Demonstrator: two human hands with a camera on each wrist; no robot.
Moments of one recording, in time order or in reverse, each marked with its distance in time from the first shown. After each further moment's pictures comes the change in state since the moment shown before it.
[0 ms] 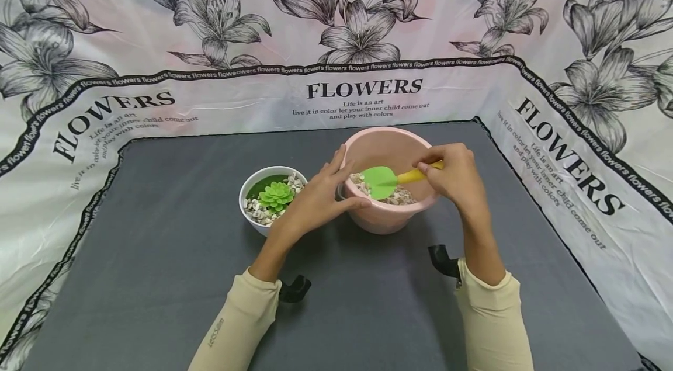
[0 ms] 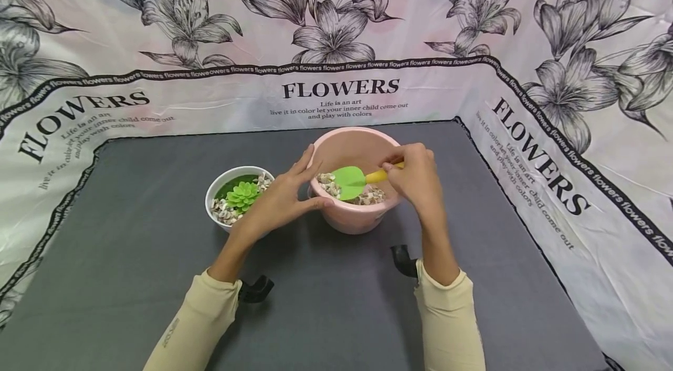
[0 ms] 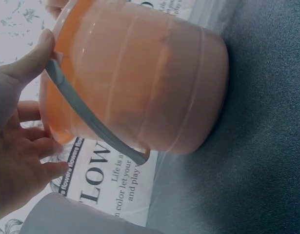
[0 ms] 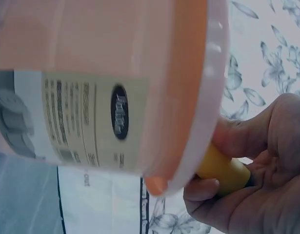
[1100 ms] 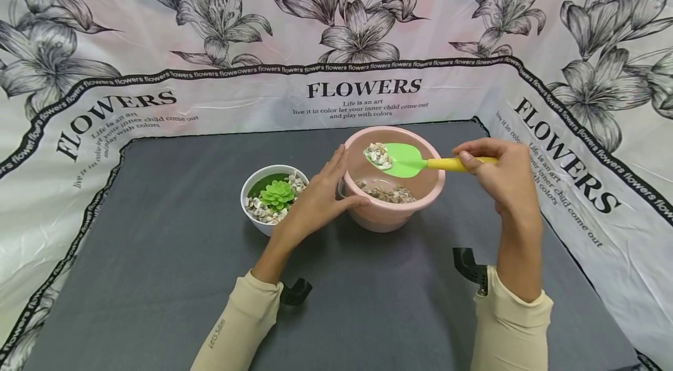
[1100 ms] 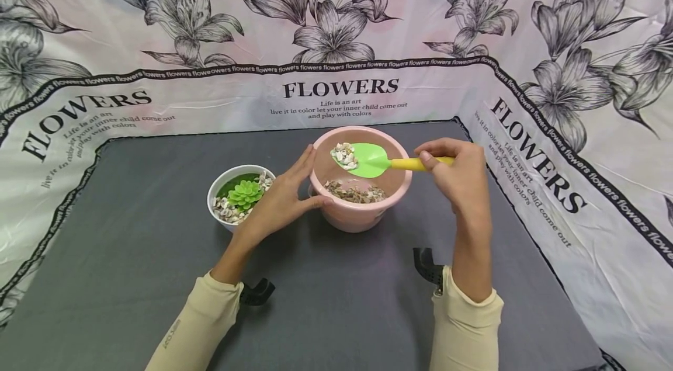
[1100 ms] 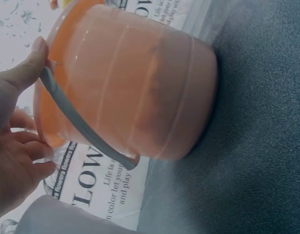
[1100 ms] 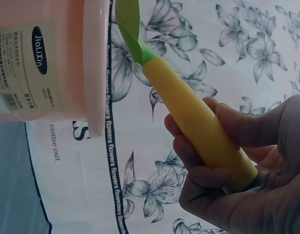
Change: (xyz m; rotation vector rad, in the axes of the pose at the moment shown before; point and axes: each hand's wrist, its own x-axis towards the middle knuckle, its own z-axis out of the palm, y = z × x) left_hand -0.004 -0.001 0.006 -0.042 0.078 0.021; right_hand -0.024 0.010 -0.050 0.167 0.151 0.162
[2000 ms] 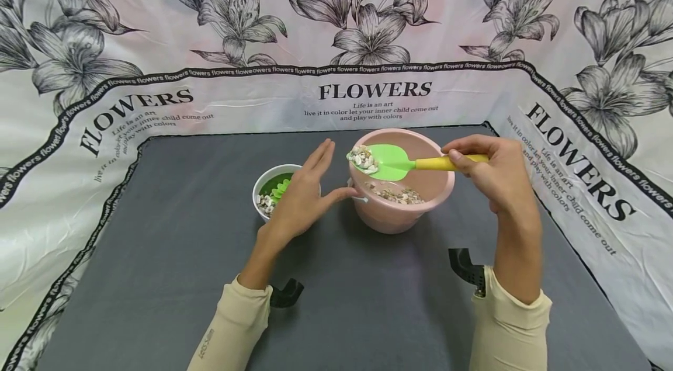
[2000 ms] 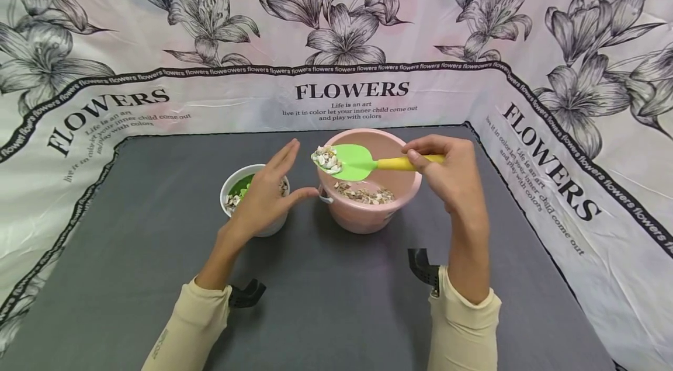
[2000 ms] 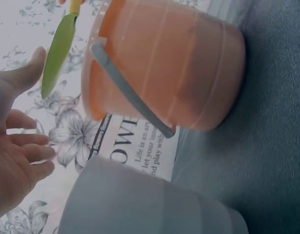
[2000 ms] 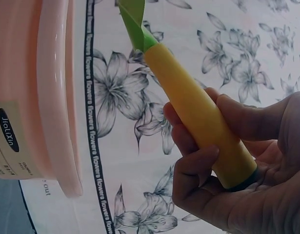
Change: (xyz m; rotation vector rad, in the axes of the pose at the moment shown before) left_hand -0.030 0.003 -0.030 0.043 0.180 0.010; right_hand -0.004 -0.023 0.011 0.112 -0.096 -0.123
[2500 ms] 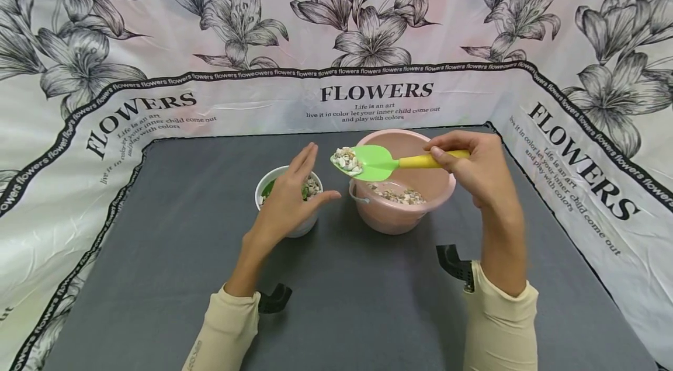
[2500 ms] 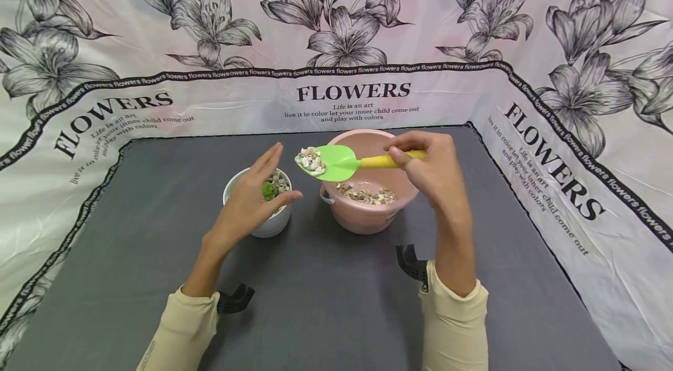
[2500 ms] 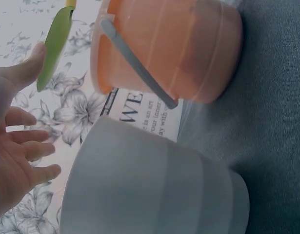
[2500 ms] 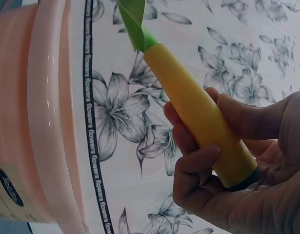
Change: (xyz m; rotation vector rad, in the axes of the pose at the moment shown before) left_hand -0.015 -0.014 -0.016 -0.001 0.047 -0.002; right_hand 0.004 -0.014 0.019 0.075 -0.031 -0.069
